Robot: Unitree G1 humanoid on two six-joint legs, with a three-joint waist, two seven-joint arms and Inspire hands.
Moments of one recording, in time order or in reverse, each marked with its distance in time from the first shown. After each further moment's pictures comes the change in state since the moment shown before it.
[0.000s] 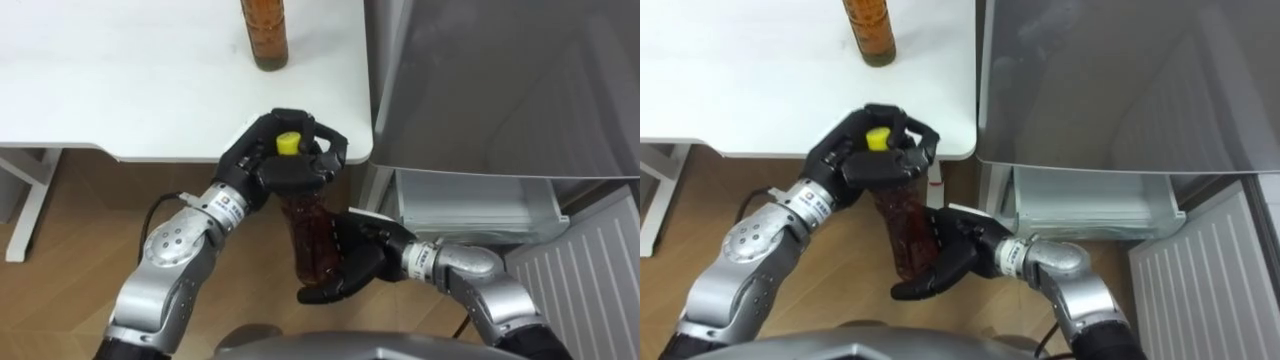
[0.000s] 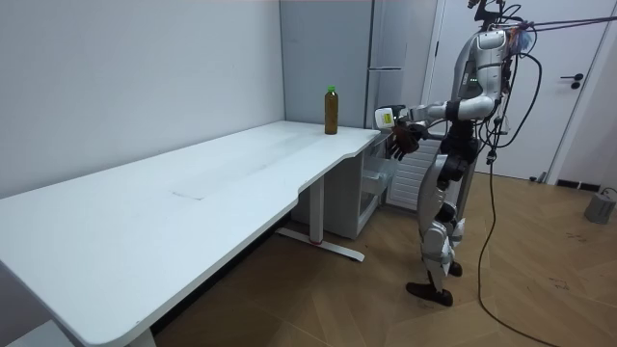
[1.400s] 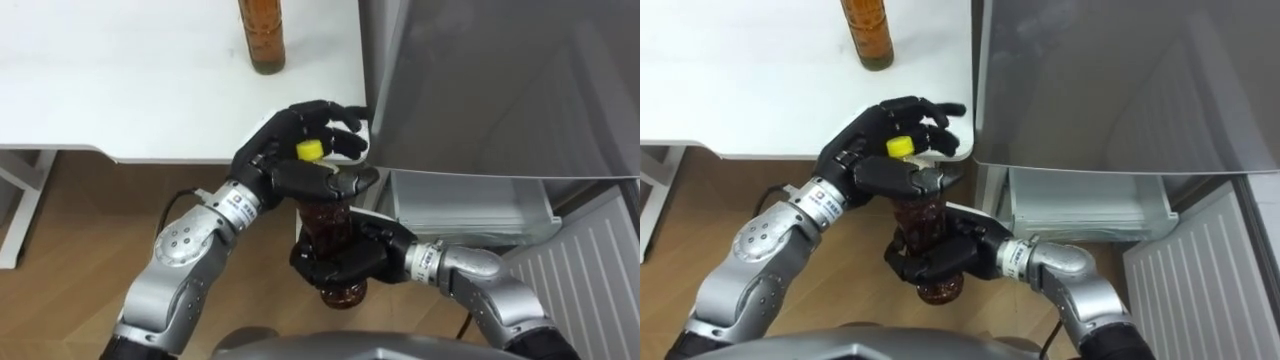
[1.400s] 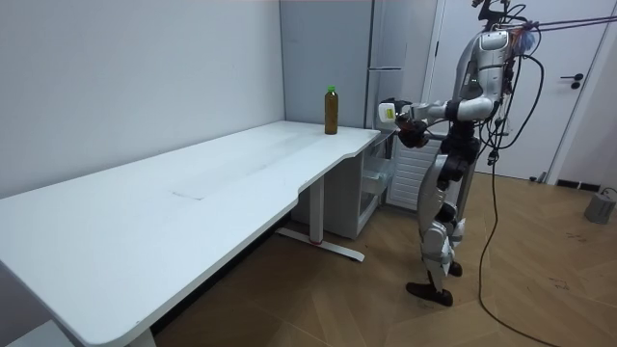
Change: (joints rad) left arm -0.012 0.000 -0.038 -0.011 -0.067 -0.047 -0.024; right arm 0.008 -0.052 0.039 -0.010 0.121 -0.033 0.025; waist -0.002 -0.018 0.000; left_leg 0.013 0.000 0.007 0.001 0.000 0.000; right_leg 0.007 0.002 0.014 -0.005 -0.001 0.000
